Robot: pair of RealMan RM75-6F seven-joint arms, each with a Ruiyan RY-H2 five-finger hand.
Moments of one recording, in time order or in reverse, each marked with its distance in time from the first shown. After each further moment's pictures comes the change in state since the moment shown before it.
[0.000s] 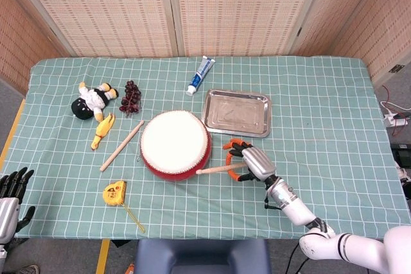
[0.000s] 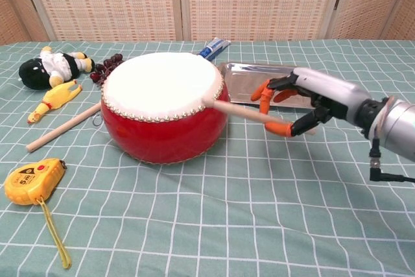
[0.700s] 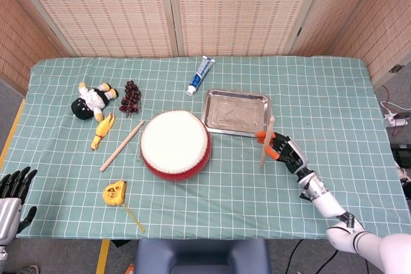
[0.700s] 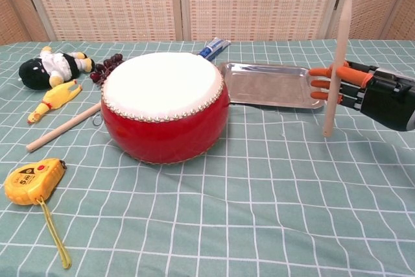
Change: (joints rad) left arm 0.001 0.047 0.010 -0.091 0.018 0.006 0.062; right arm -0.048 -0.086 -0.093 0.544 -0.150 0.109 1.547
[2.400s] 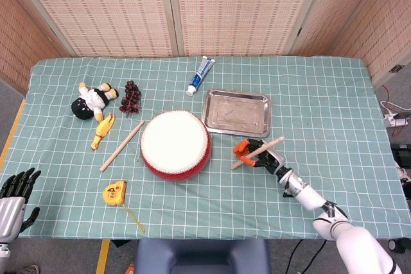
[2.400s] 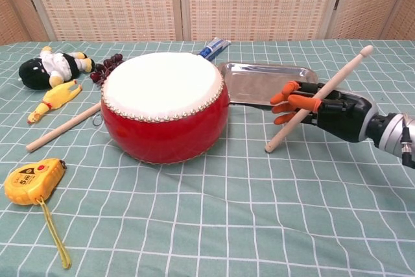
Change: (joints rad) left arm -0.017 -0.012 0.005 0.034 -0.018 -0.054 -0.040; right arm 0.119 -0.199 -0.126 0.323 -0.083 0.031 0.135
